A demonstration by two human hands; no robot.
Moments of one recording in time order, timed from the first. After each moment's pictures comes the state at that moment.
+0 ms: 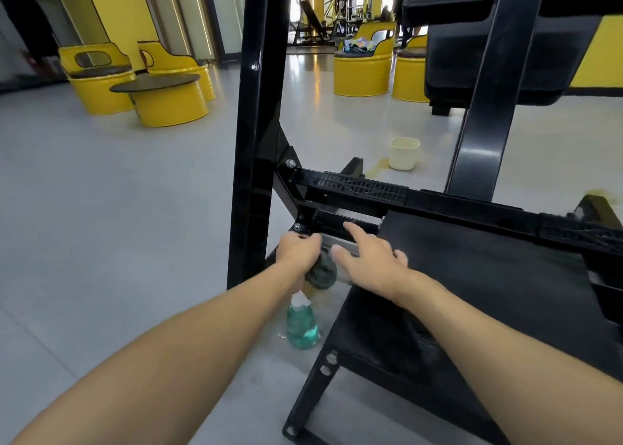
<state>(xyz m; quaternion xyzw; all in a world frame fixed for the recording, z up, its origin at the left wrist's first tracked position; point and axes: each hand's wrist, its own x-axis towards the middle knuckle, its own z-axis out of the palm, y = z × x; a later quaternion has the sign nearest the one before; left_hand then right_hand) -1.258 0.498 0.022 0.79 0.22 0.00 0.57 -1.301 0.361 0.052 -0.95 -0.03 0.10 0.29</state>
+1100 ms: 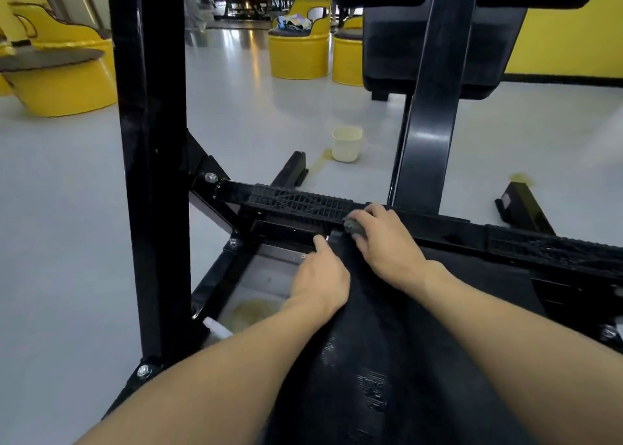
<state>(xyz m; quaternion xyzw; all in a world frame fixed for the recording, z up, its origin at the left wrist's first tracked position) -1.219 0.373 0.021 0.96 -0.01 -0.05 0.29 -1.204 0.244 0.044 -0.98 -0.07 -0.08 0.16</state>
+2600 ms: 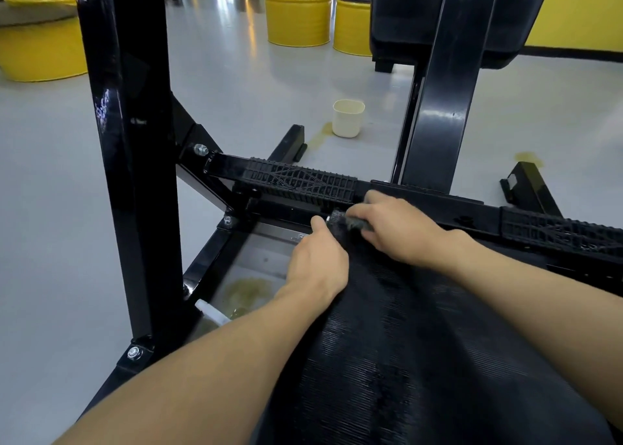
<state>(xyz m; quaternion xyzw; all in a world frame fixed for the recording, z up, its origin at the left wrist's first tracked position) -1.217 0.376 0.023 0.95 0.00 -0.05 0.29 -1.197 0.233 0.054 -0.98 -0.16 0.01 0.07</state>
